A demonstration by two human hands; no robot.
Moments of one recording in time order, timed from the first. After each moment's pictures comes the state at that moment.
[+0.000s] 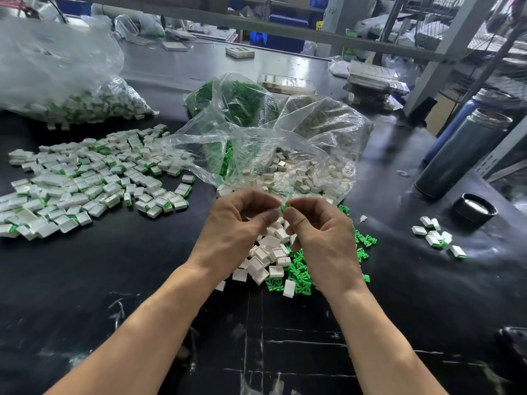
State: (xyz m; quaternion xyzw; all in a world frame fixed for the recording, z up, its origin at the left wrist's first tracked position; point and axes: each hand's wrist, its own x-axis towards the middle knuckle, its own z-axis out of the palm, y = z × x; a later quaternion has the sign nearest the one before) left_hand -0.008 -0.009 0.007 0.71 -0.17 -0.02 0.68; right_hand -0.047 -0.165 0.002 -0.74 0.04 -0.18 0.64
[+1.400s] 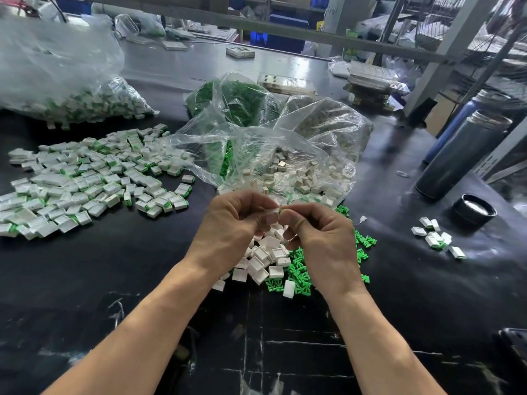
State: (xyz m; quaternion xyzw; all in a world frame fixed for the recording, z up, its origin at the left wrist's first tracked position) left_hand -0.006 -0.006 0.009 0.71 -0.16 -0.02 0.68; right_hand -0.047 -0.163 0.002 -0.72 0.04 -0.16 0.67
